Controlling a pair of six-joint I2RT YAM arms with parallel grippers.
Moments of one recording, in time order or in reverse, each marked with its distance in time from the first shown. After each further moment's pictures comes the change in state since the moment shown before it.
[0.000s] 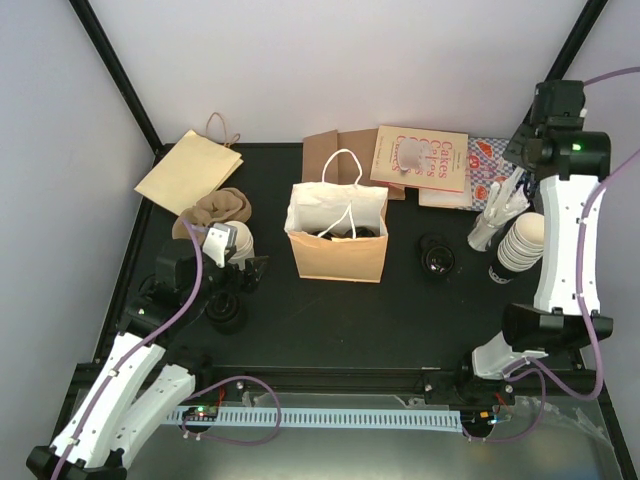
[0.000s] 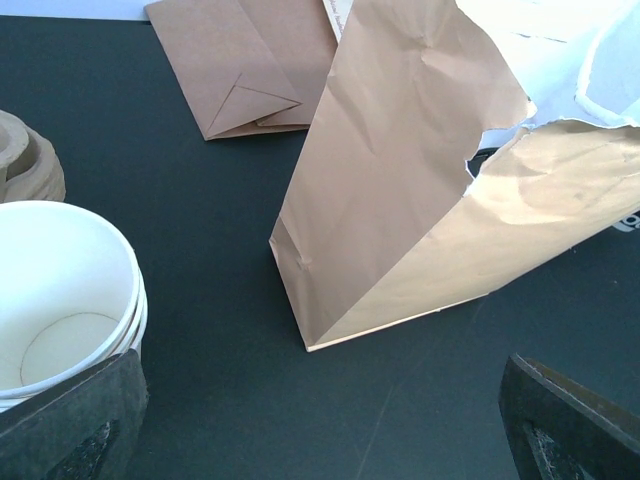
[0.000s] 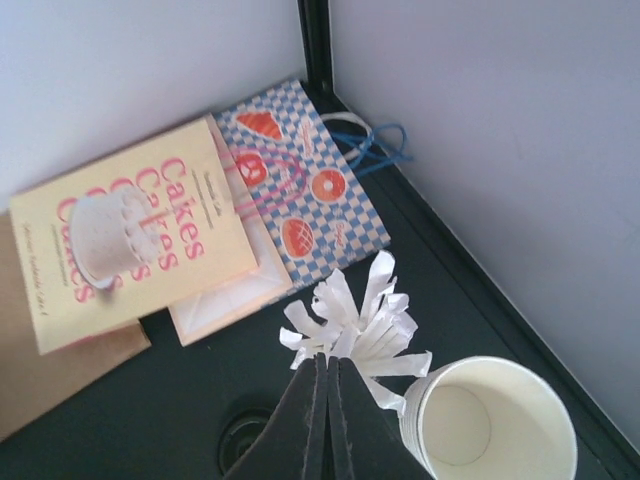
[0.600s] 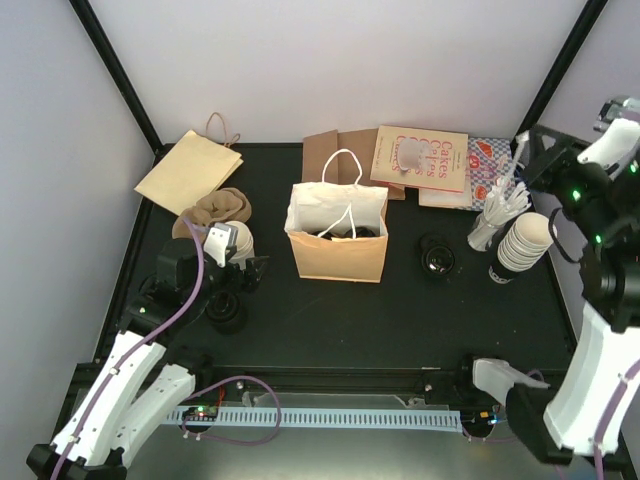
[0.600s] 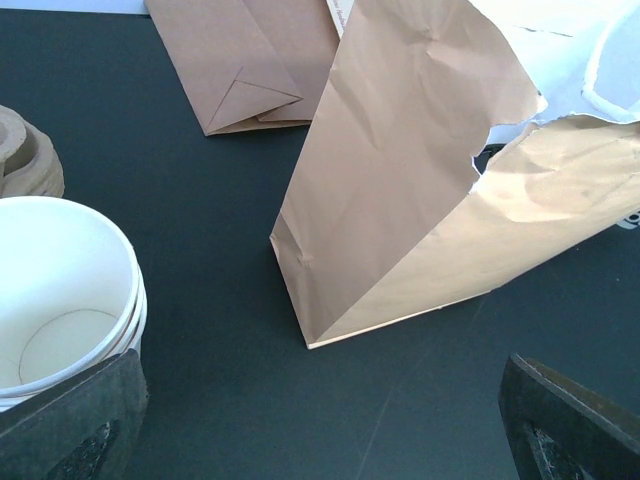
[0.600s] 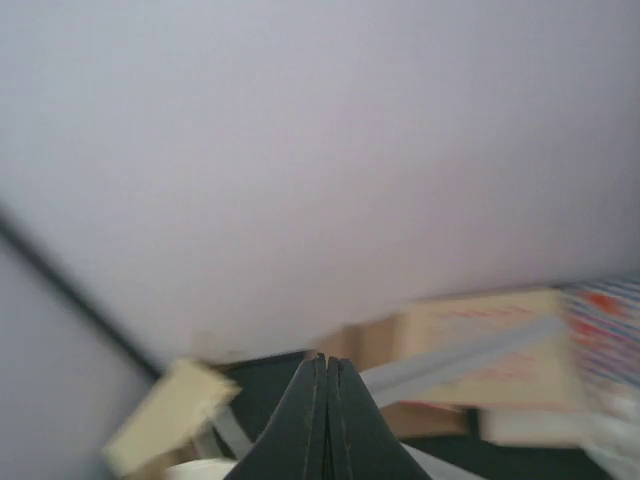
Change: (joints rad) left arm 0.000 0.006 0.000 0.000 0.000 0.000; right arm -0.002 -0.400 0.079 0.163 -0.457 -0.006
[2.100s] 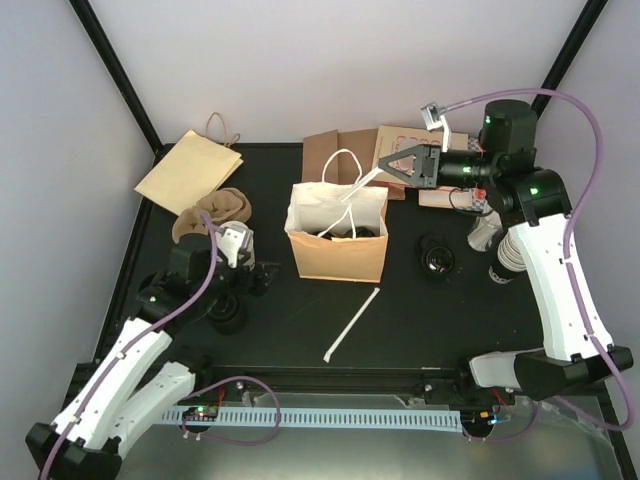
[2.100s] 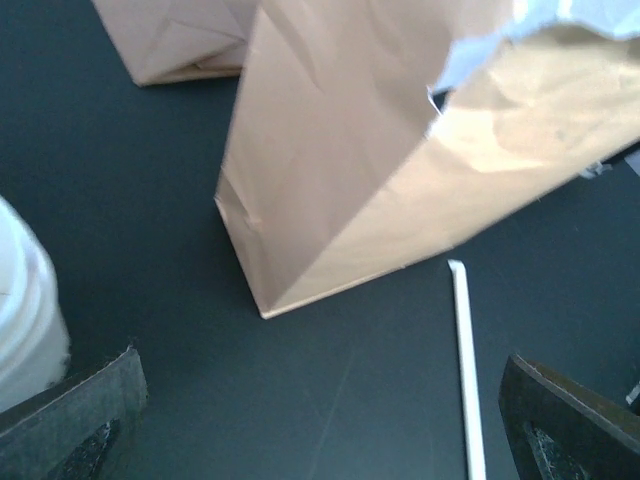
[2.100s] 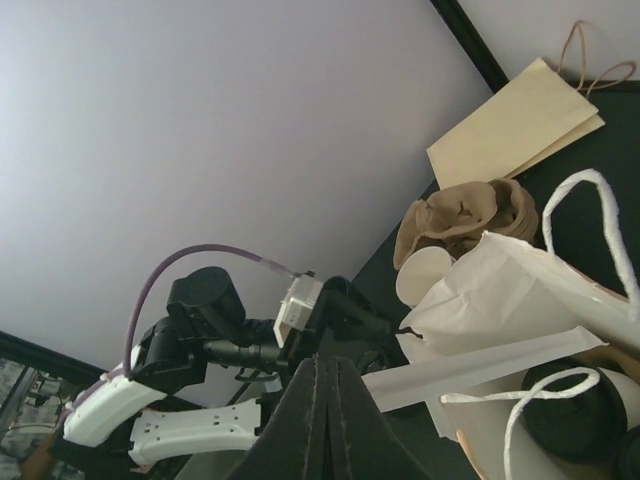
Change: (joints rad) left arm -0.030 0.067 -0.001 0.004 0.065 0.000; right arm 0.327 0.150 -0.404 0.358 -0.835 0.061
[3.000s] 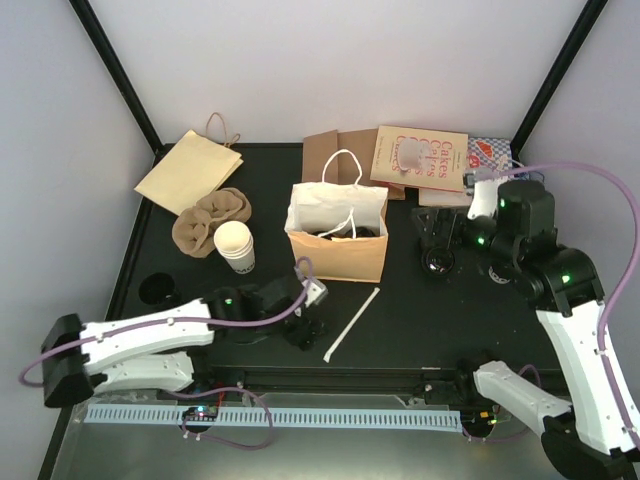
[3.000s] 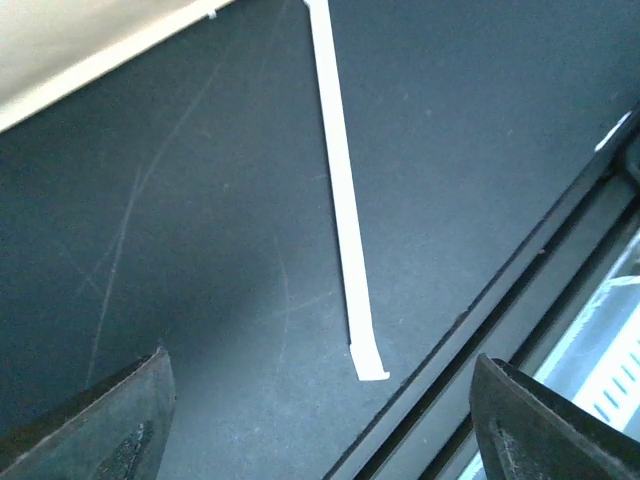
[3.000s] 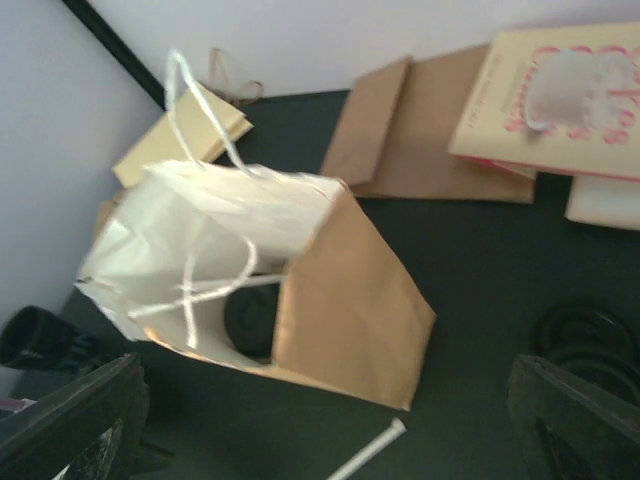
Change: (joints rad) left arm -0.749 0.310 0.018 -0.023 -0.306 -0.249; right arm 0.106 -0.364 -0.301 -0.203 0.766 -0.126
